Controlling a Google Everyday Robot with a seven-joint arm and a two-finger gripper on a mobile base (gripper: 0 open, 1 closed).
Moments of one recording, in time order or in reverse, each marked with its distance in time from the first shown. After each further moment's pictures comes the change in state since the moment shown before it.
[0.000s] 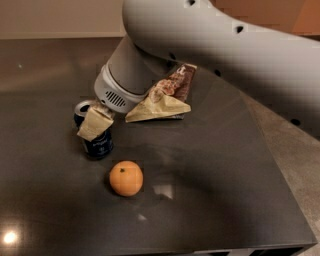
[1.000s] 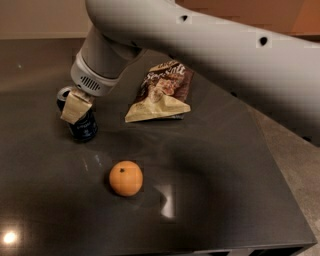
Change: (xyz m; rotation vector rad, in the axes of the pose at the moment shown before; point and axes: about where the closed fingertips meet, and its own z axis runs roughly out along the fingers) arm -0.046 -0.035 0.034 0.025 0.003 -0.058
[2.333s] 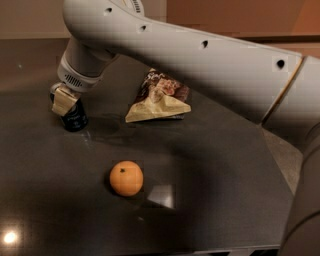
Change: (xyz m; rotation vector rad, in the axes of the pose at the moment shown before) arm -0.020 -0.042 0.053 0.054 0.015 0.045
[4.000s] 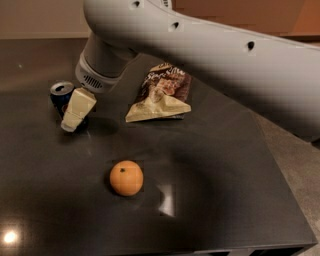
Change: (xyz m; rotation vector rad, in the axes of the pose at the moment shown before) arm 0.033 0.007 -0.045 0.045 0.026 -0.025
